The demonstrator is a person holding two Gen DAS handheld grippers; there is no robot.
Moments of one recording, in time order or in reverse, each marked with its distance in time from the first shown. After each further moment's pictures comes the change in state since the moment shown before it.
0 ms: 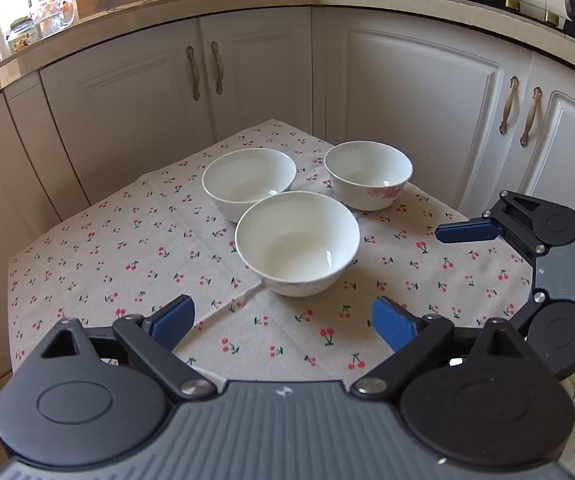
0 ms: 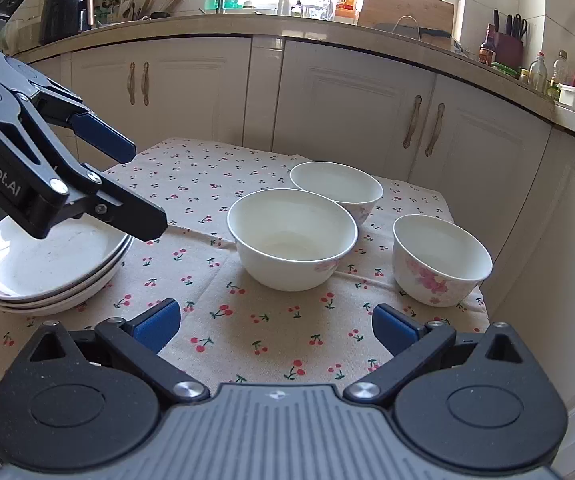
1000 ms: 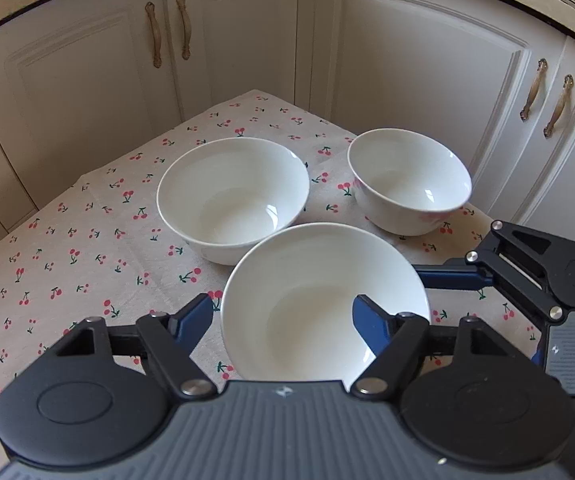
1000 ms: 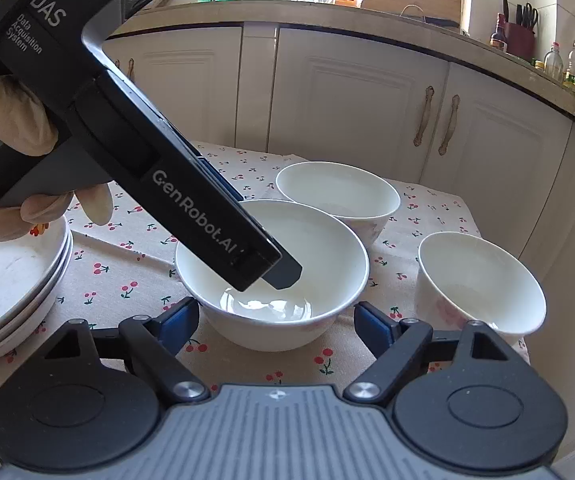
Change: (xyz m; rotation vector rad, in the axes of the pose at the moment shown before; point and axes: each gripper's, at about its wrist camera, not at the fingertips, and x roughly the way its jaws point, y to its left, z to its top) left arm 0.118 0.025 0.049 0.020 0.109 -0.105; right arm 0.078 -0.014 0.018 0.002 -0.006 0.019
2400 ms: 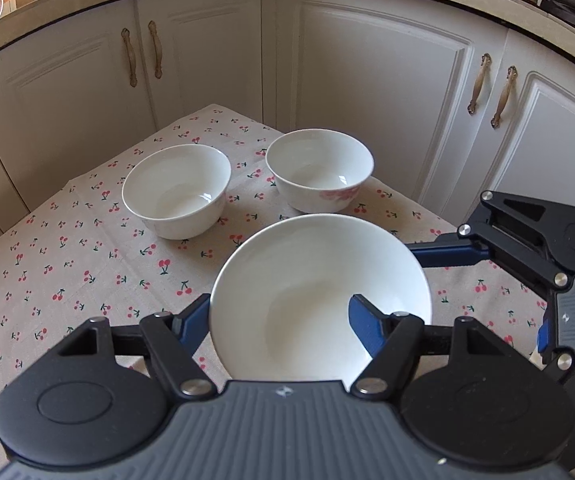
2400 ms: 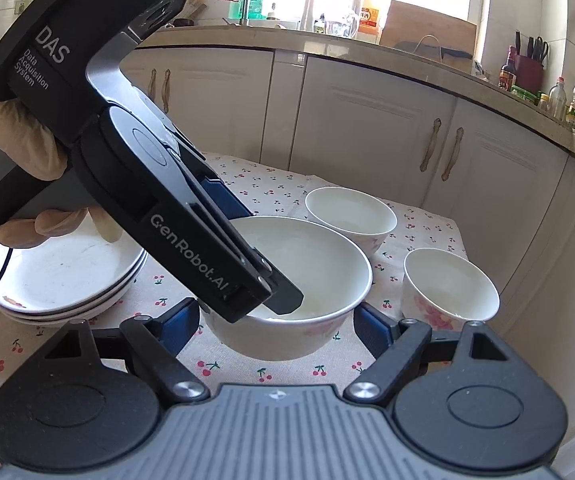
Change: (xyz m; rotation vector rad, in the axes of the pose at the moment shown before) left arm -0.064 -0.055 -0.030 0.031 -0.038 -0.033; right arm -0.084 0.020 -0.002 -0.069 -0.022 0.026
